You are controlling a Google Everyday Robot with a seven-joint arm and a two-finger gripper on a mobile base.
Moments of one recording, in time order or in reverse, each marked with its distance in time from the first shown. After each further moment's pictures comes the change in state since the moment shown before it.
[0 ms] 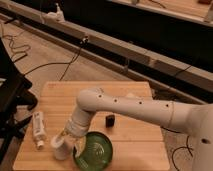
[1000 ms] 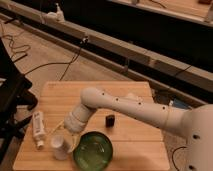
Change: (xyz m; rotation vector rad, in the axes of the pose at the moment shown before) arm 0.005 -0.042 0.014 0.108 -0.160 0.013
